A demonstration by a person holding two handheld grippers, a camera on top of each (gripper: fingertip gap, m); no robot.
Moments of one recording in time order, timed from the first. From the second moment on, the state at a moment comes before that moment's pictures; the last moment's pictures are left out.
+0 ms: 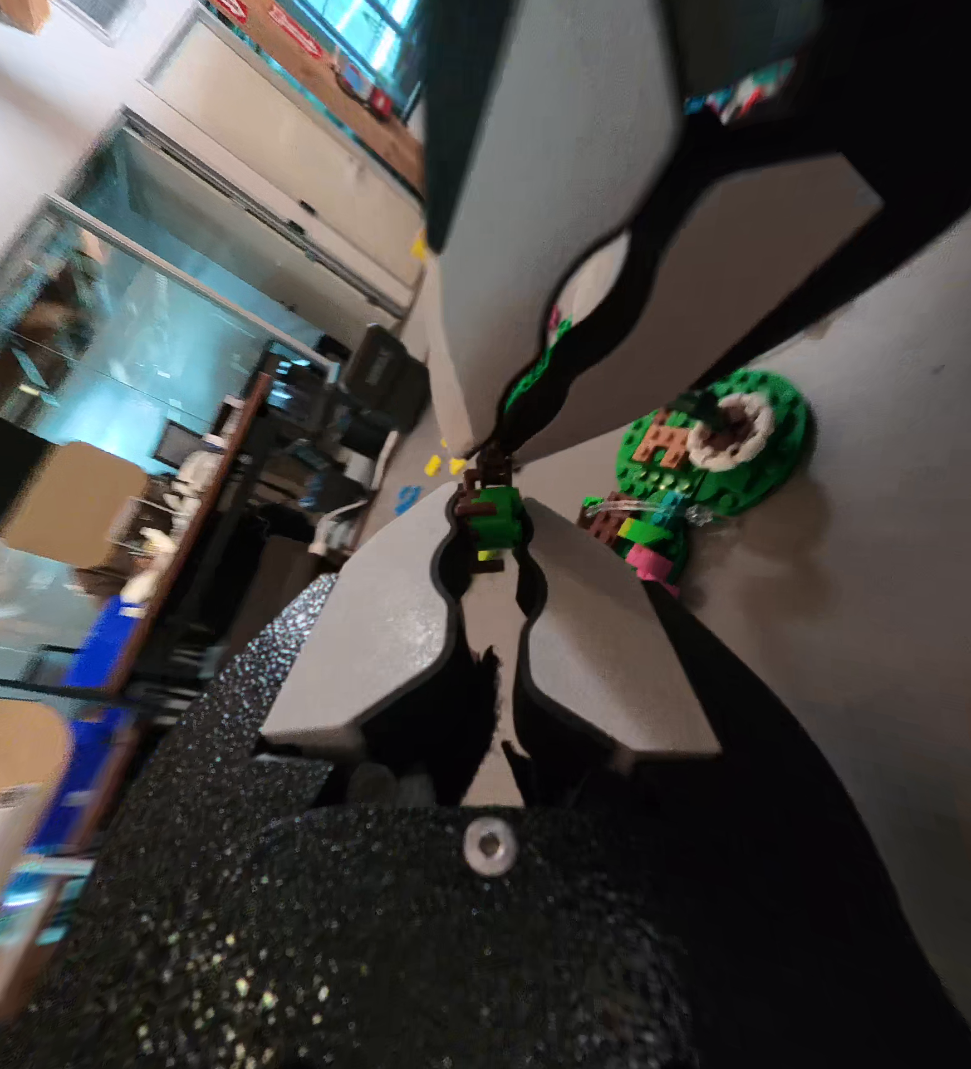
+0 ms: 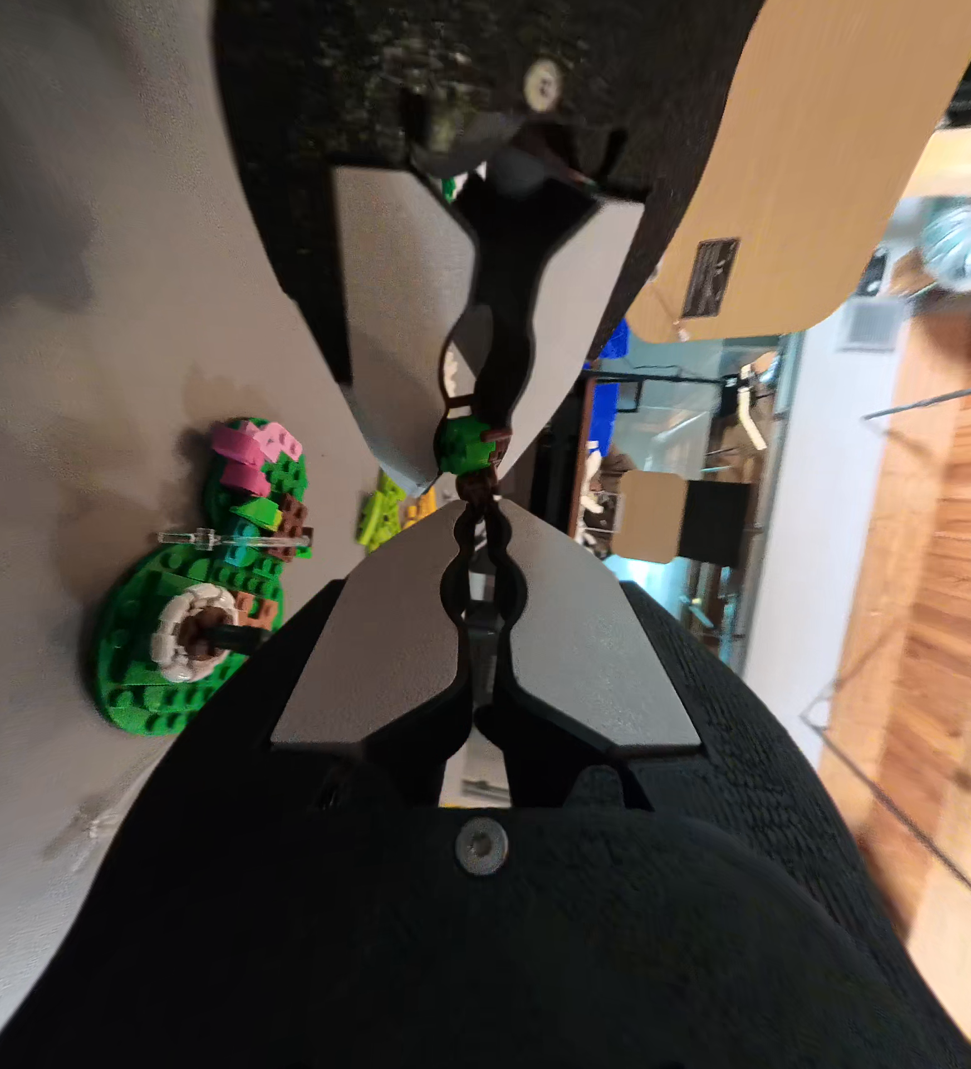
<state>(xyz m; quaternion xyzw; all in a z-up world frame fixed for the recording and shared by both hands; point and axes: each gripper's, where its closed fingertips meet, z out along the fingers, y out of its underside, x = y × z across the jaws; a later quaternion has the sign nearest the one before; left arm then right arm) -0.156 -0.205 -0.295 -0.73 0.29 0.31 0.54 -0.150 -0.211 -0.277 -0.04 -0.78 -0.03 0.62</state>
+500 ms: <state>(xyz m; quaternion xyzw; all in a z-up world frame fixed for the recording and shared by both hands) -0.162 -0.206 -0.273 -0.77 0.10 0.00 0.64 -0.131 -0.233 -0.299 0.10 -0.80 -0.04 0.59</state>
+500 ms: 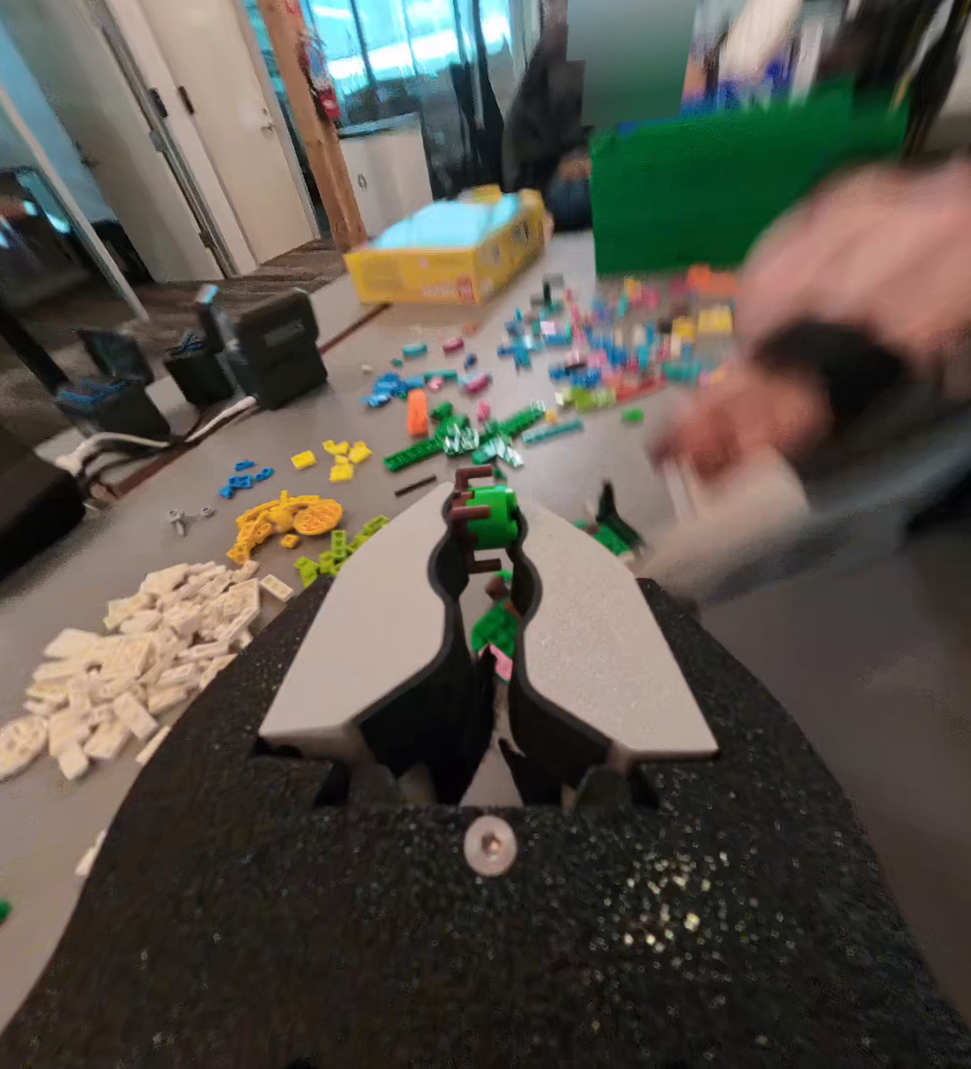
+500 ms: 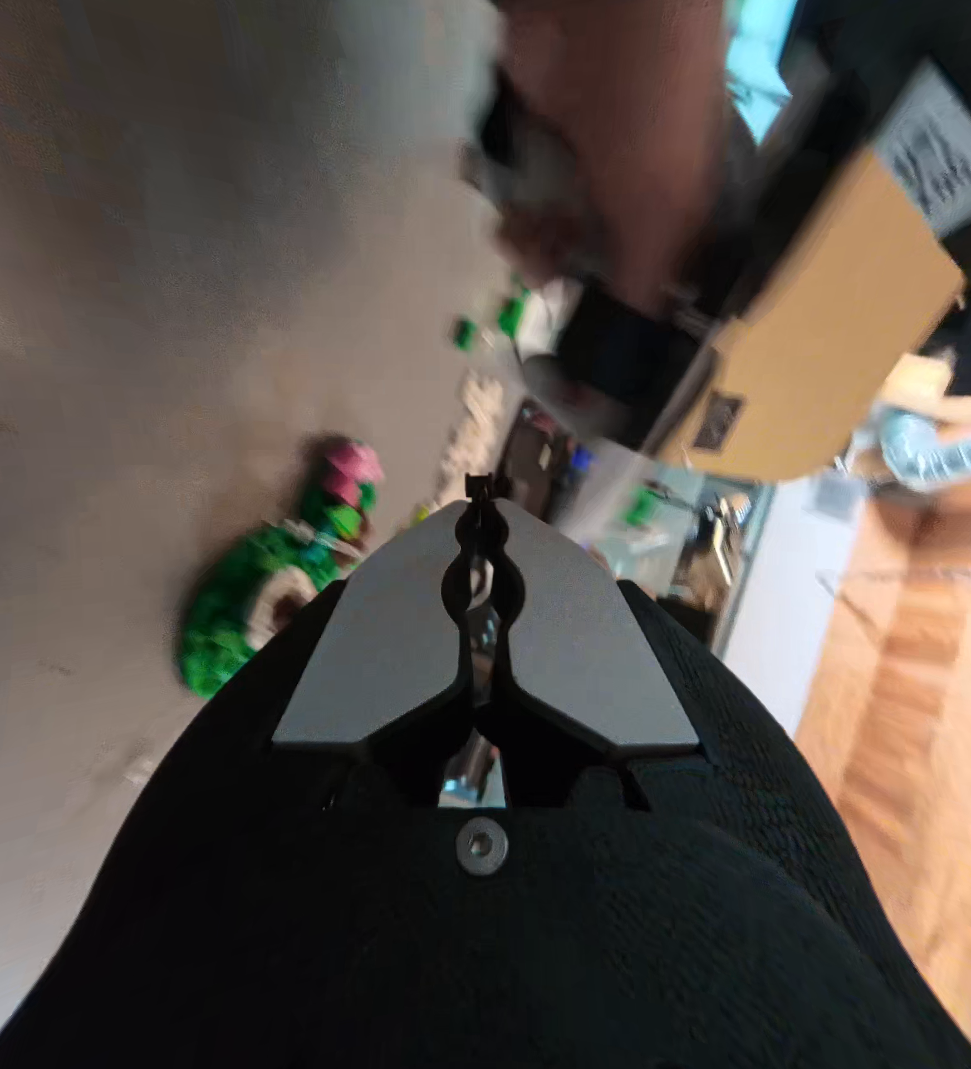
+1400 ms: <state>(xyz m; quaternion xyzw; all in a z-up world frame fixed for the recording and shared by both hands) -0.165 -0.223 -0.303 -0.72 0.20 0.25 0.62 -0.170 -0.090 -0.344 -0.29 -0.82 0.08 0.49</state>
